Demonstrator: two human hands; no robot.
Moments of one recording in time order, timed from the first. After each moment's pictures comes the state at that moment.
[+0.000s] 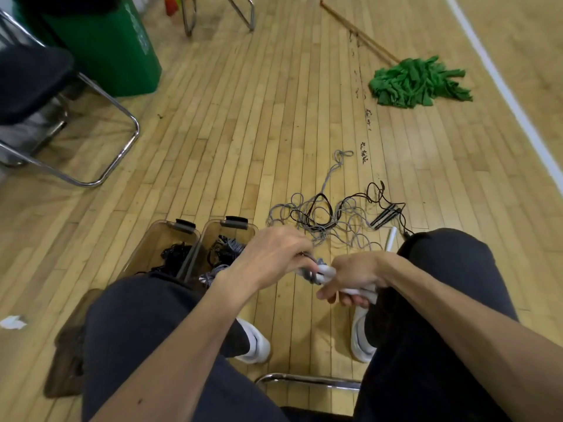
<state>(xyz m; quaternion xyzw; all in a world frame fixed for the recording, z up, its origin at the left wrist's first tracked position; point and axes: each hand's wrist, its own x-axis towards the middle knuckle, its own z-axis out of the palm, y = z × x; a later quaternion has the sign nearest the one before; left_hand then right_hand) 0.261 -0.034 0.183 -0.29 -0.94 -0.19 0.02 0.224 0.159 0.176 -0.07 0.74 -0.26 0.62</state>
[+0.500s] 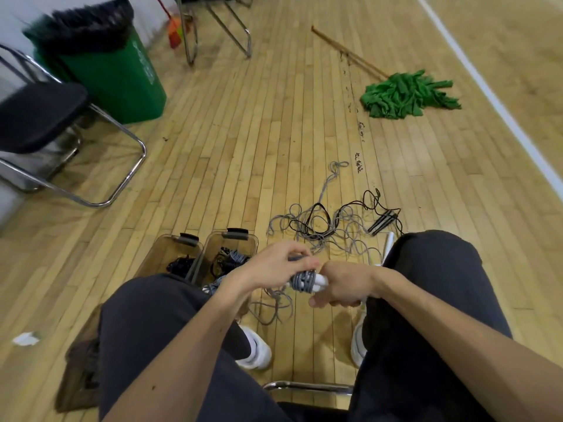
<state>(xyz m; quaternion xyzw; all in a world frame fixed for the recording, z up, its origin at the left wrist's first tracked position) 0.272 -0.012 0.191 -0.08 -0.88 -0.40 -0.25 0.254 0.172 0.176 -0.20 0.79 -0.29 0.50</state>
